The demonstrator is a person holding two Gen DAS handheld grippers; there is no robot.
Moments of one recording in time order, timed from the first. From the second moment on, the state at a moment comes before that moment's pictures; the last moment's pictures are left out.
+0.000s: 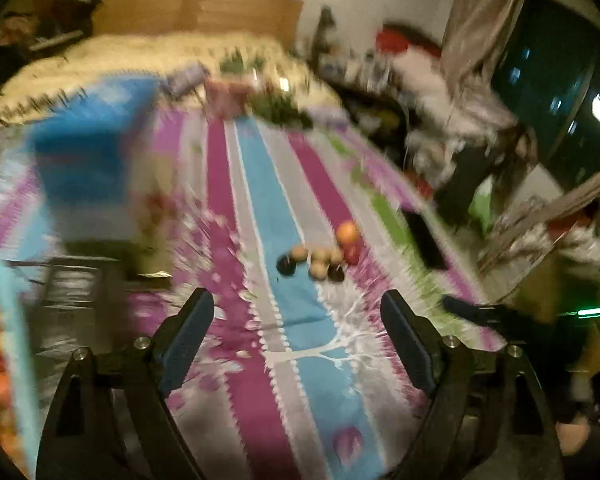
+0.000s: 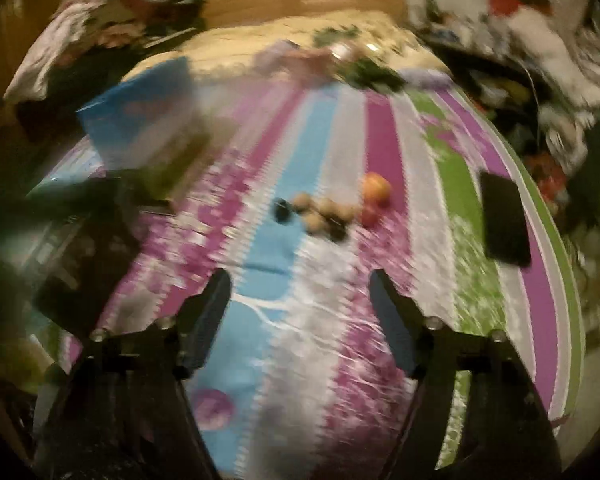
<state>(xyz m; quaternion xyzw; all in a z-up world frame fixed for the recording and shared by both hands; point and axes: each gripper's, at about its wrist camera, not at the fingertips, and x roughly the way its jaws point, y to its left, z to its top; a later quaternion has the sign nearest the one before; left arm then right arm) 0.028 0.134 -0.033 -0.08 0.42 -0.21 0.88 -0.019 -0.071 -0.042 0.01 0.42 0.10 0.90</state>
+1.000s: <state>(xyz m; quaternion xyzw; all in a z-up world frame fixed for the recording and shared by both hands) 0.117 0.067 -0.146 -0.05 0.46 -0.20 0.87 0.067 -0.138 -0.105 0.09 0.44 0.10 0.89</state>
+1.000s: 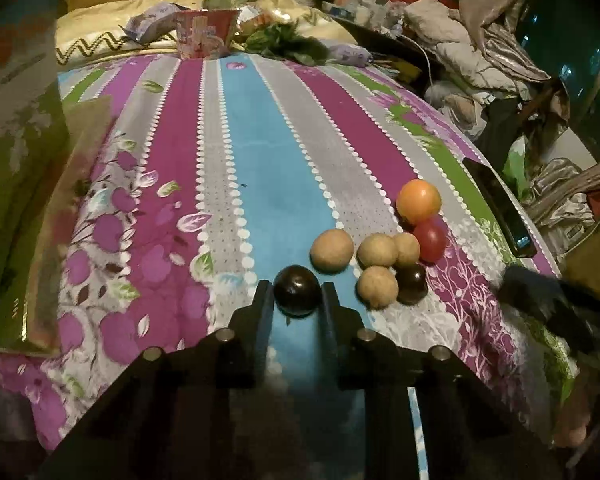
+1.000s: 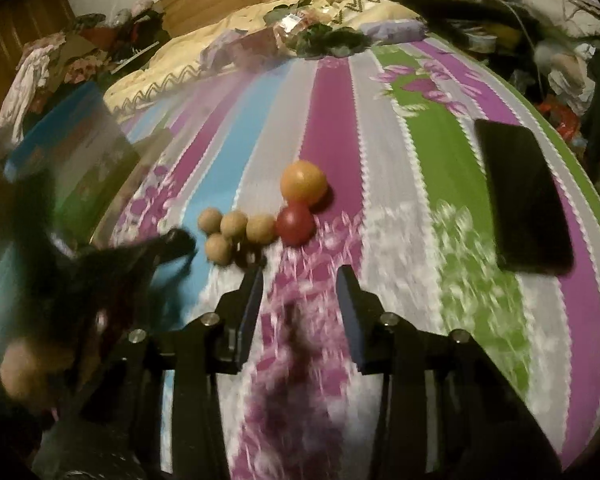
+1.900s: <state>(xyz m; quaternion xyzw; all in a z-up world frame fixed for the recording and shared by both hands) 0.117 0.060 -0.152 -0.05 0.46 -0.20 0.86 0.111 -0.118 -0.133 0.04 0.46 0.09 0.88</state>
